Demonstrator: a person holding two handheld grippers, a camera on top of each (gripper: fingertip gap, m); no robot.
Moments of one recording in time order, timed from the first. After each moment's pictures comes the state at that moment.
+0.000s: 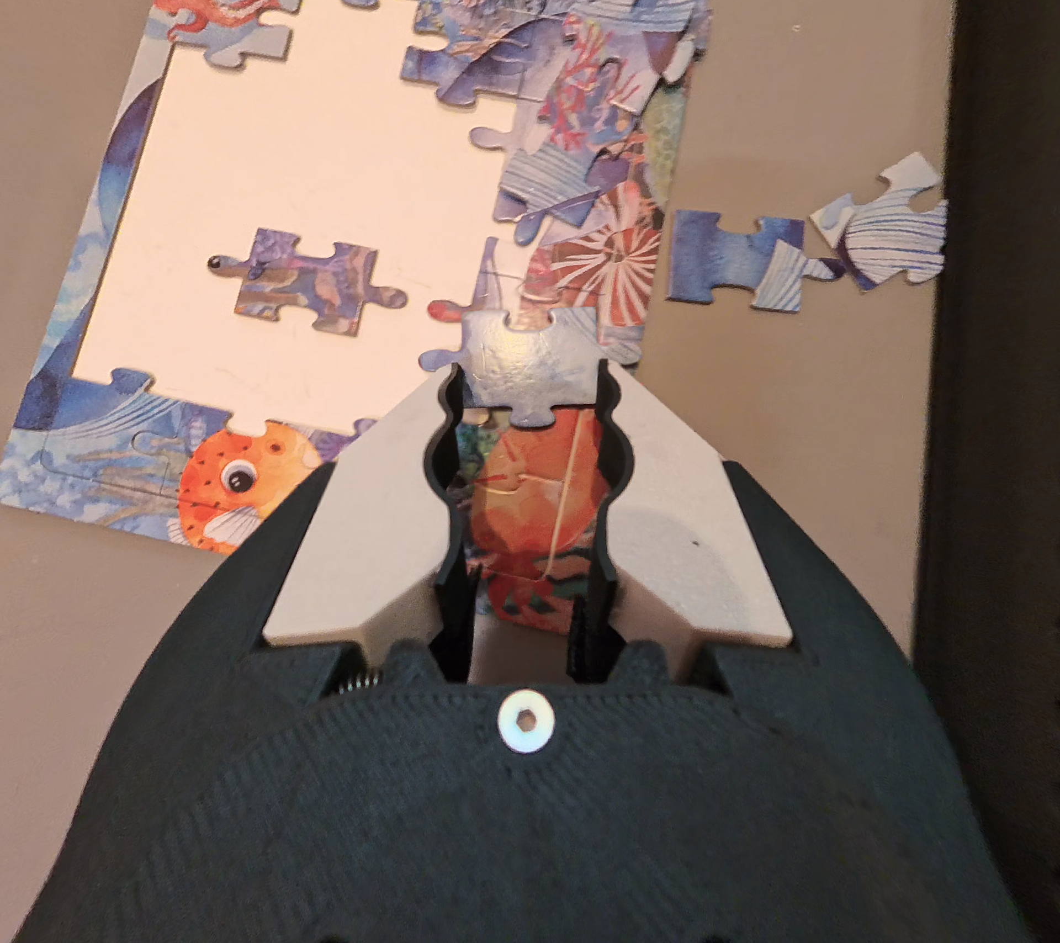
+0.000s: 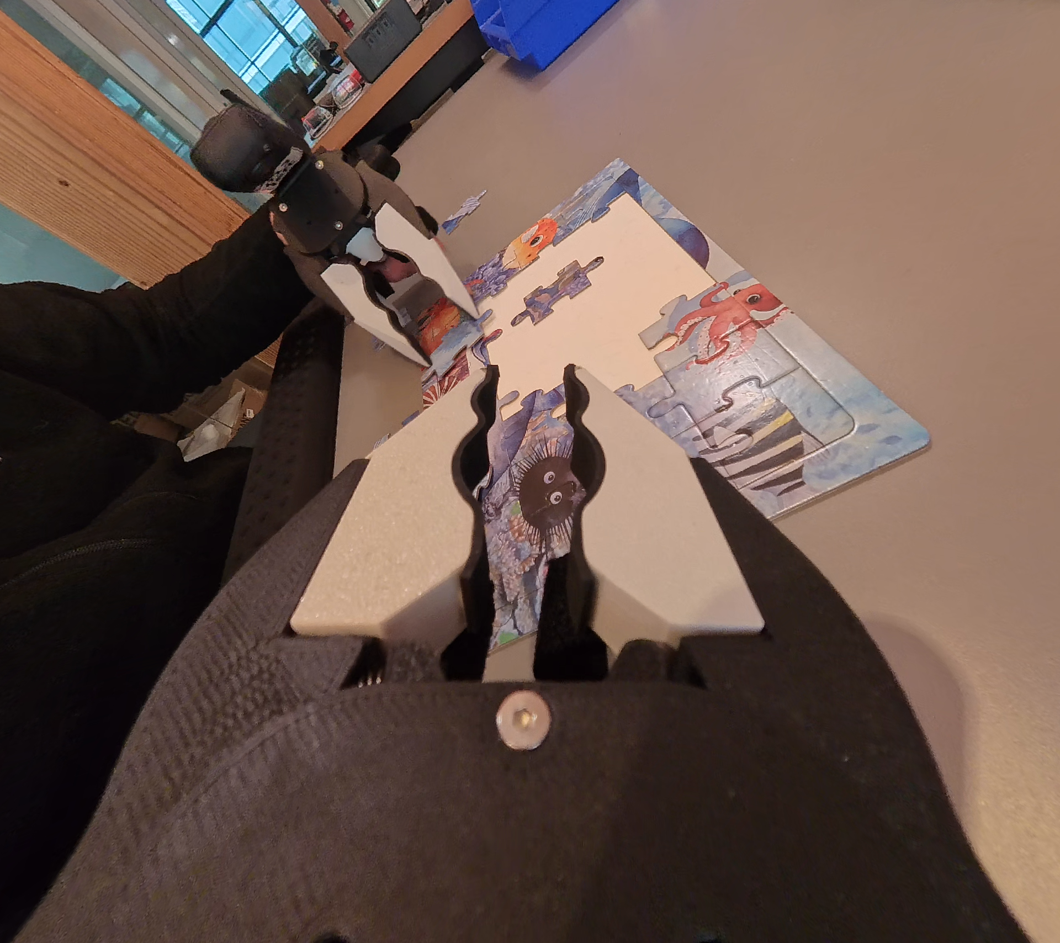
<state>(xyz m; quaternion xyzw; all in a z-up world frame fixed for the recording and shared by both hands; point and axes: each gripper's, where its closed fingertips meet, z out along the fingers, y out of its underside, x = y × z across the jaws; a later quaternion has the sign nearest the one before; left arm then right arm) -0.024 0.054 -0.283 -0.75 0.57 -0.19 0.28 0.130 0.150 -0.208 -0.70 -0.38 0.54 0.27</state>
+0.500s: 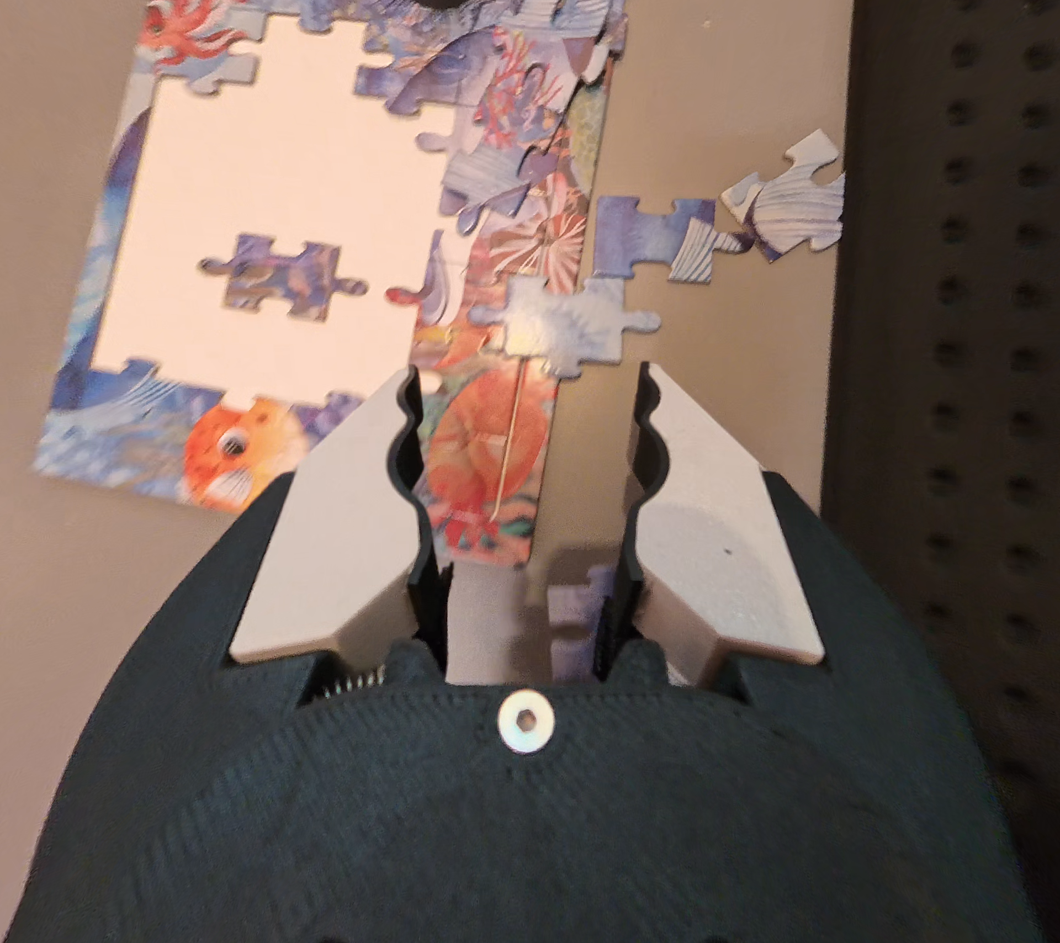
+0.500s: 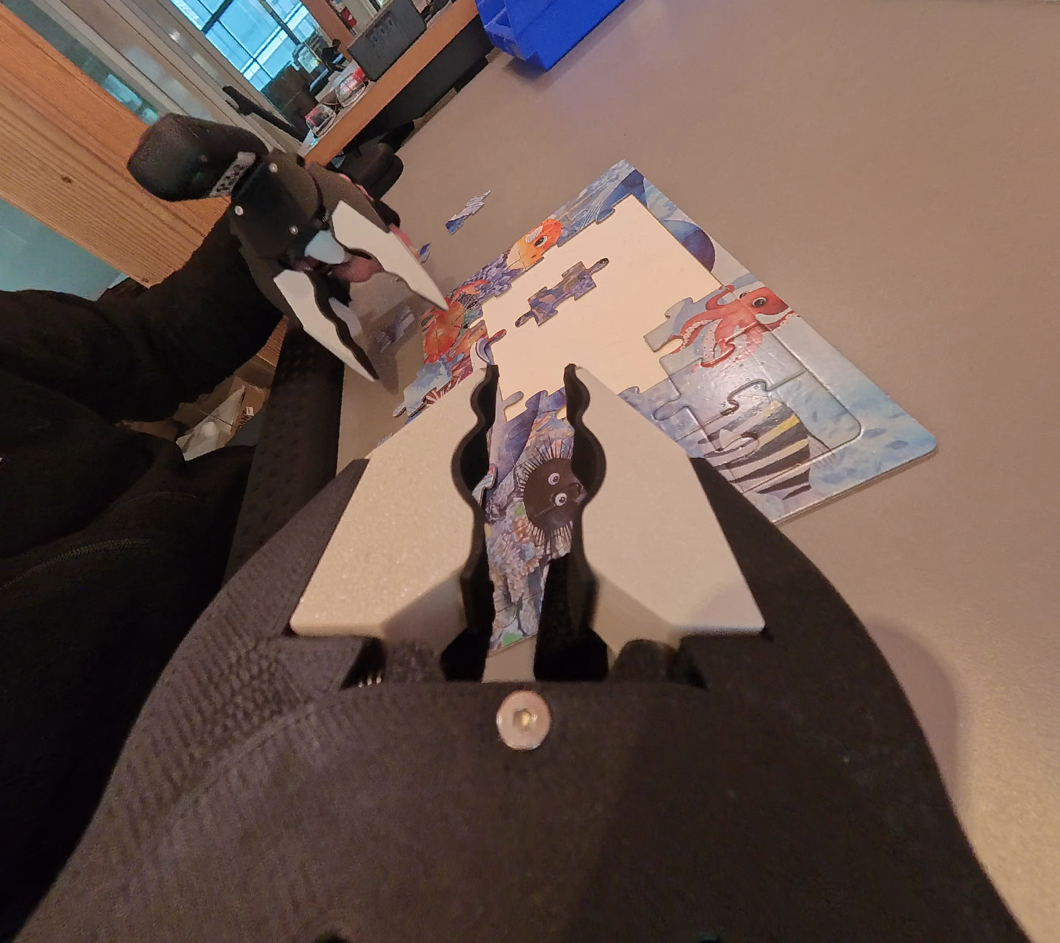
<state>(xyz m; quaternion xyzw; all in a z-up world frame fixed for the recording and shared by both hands) -0.032 0.029 -0.264 -0.74 0.59 -0.17 0.28 0.129 0.148 -0.205 -0.70 -0.38 0.54 0.27</state>
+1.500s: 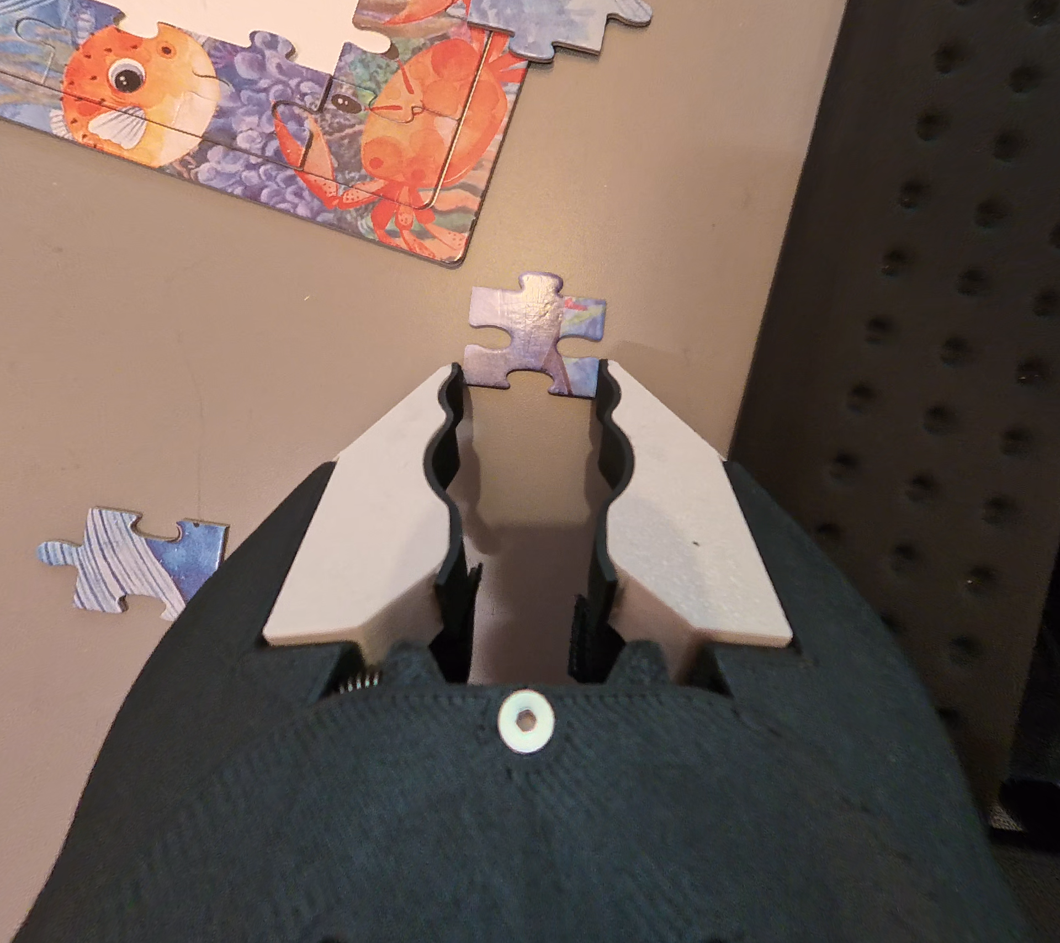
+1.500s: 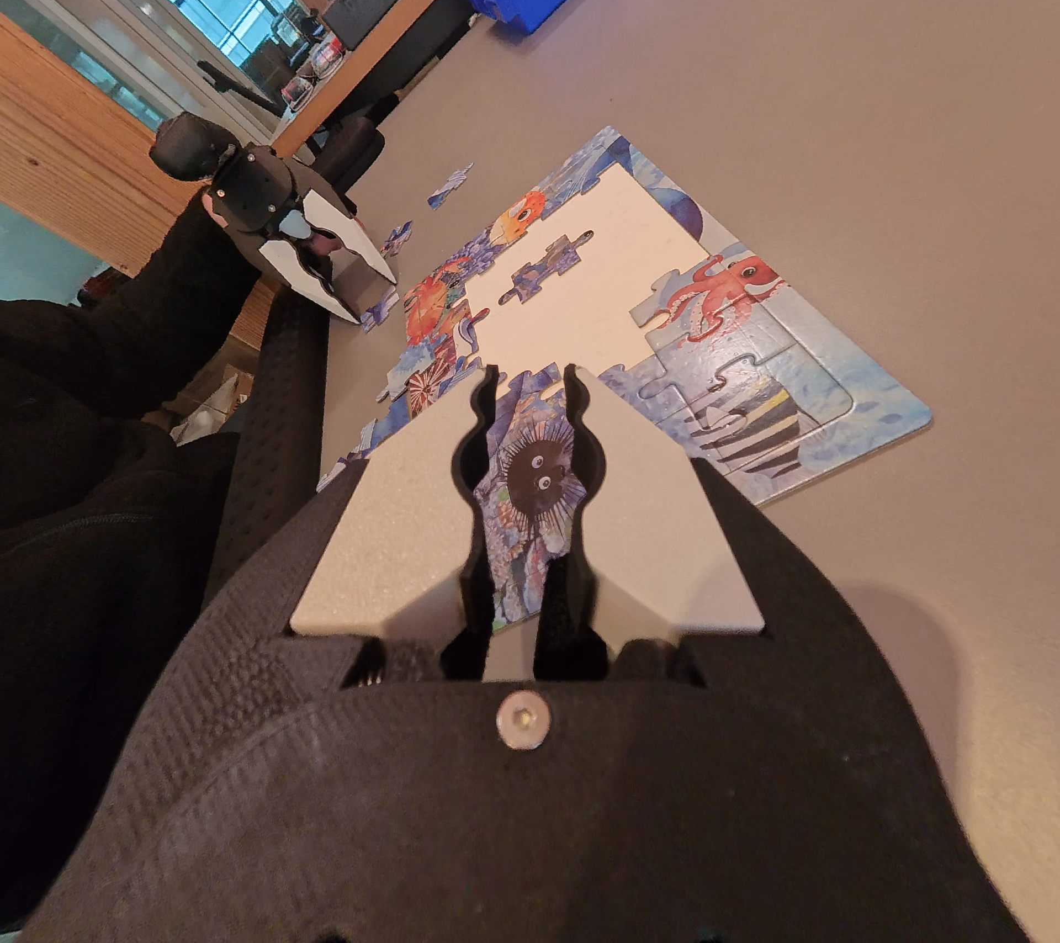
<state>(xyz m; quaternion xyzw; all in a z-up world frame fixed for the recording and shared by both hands) -0.127 -0.023 -0.289 -0.80 0.53 -0.16 0.24 0.129 0.149 -0.220 -0.72 -0.39 0.53 0.25</state>
